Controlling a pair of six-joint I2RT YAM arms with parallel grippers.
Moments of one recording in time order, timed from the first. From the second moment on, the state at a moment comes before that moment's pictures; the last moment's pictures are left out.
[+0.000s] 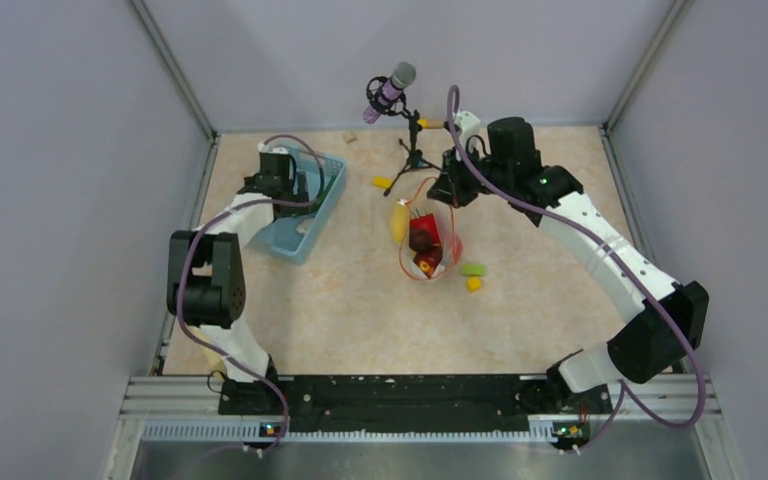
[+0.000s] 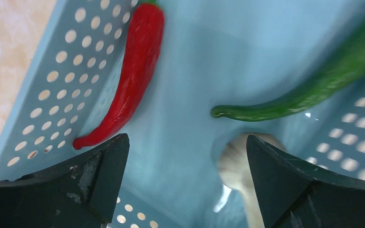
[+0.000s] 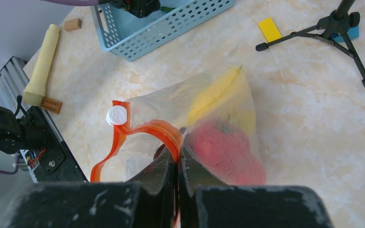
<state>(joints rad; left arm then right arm) -0.09 1.74 1.18 -0.26 -0.26 -0.15 0.49 1.44 1.42 -0.50 -0.45 0.08</state>
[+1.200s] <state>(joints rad) 0.03 2.00 1.37 -0.30 -0.17 -0.09 0.49 1.44 1.42 -0.50 -0.45 0.07</state>
